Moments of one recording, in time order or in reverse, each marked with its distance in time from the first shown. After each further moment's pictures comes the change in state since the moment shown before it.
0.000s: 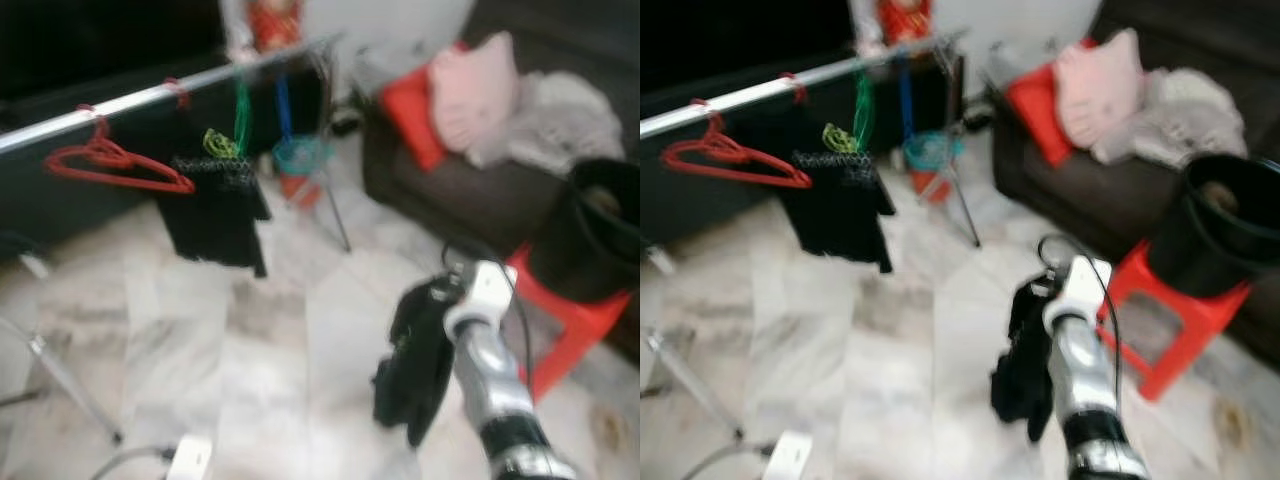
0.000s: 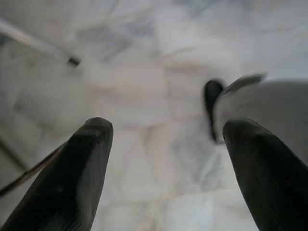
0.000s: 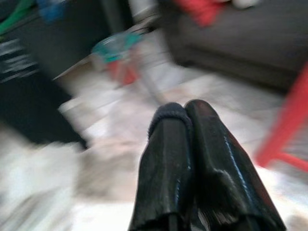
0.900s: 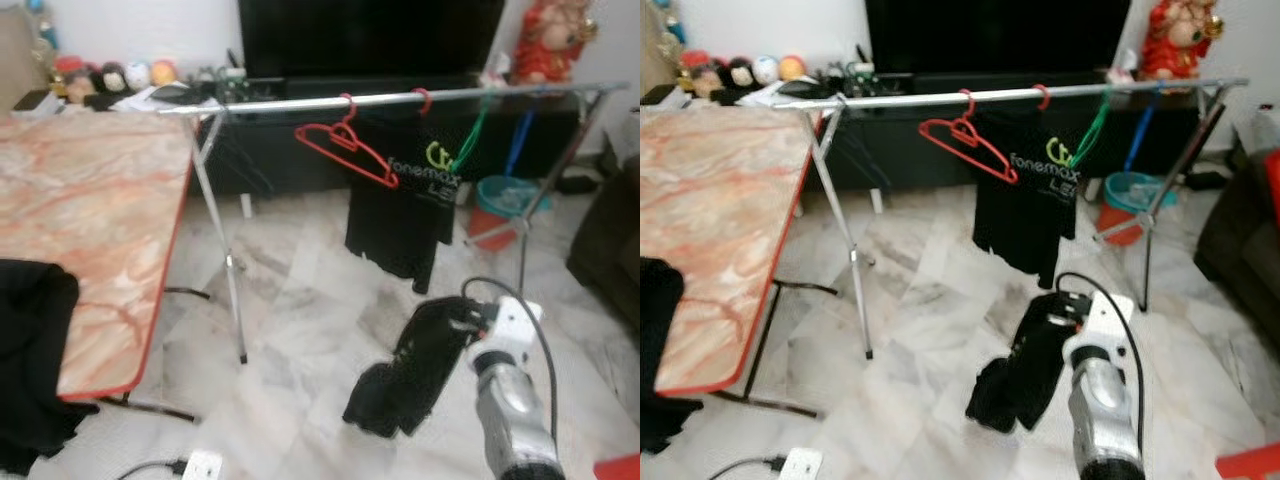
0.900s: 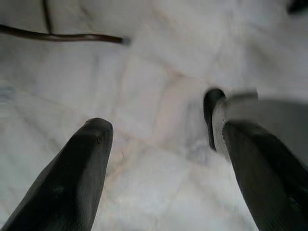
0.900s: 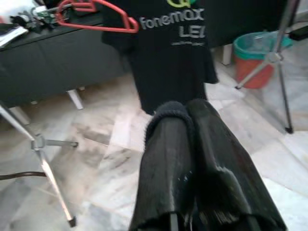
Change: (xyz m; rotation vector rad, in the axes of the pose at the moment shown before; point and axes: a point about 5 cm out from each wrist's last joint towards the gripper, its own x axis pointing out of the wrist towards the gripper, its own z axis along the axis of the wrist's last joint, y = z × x) left arm -0.002 -0.028 0.006 -0.013 -0.058 -0.034; right arm -0.031 -0.051 -0.010 0.001 -0.077 -0.084
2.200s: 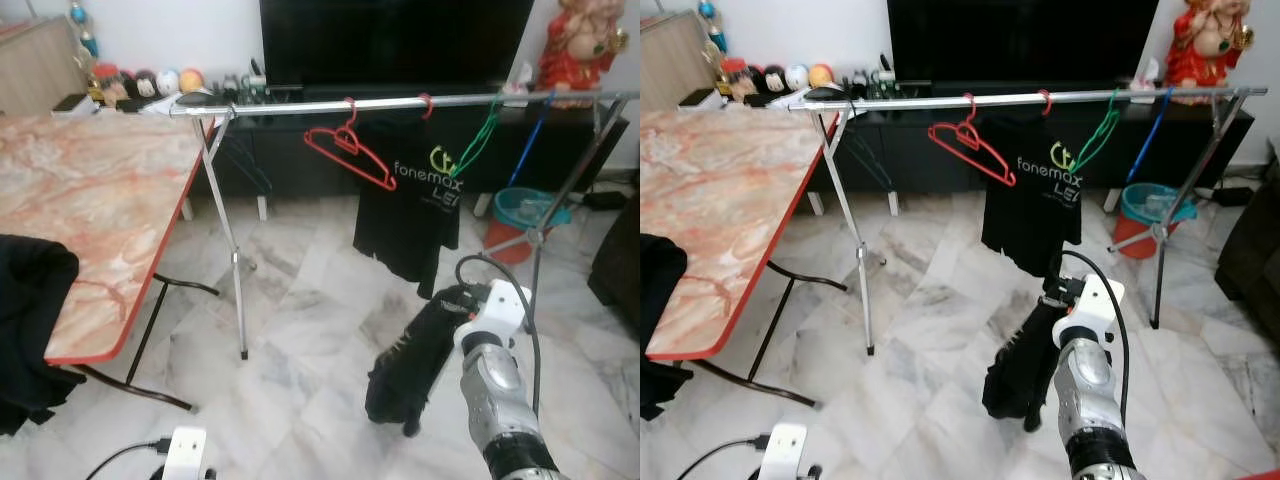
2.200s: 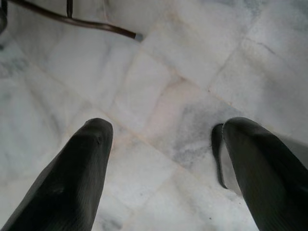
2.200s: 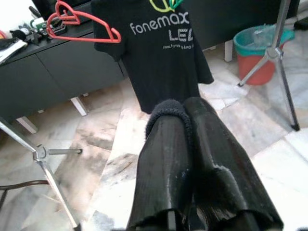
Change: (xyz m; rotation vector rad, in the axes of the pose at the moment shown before) left arm 0.006 0.029 0.018 -0.108 -0.018 0.125; right arm 0.020 0.017 0.009 0.062 -0.001 -0.030
